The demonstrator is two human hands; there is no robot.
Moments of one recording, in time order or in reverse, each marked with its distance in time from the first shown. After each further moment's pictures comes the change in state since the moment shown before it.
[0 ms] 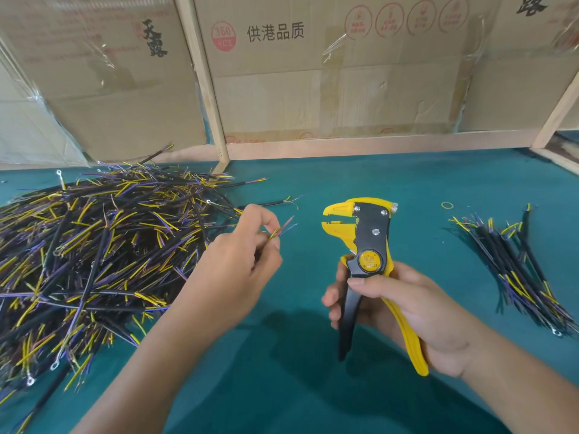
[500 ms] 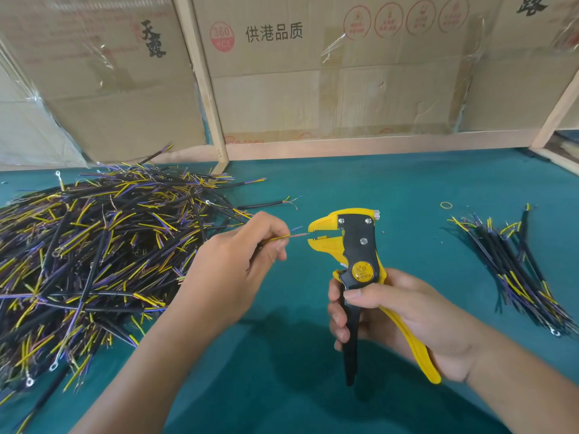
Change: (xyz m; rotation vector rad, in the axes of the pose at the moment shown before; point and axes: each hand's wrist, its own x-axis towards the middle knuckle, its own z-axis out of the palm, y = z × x) left_hand 0.000 -0.004 -0.002 0.114 0.041 0.107; right_hand -0.004 -0.004 0.000 -0.056 -0.139 0.100
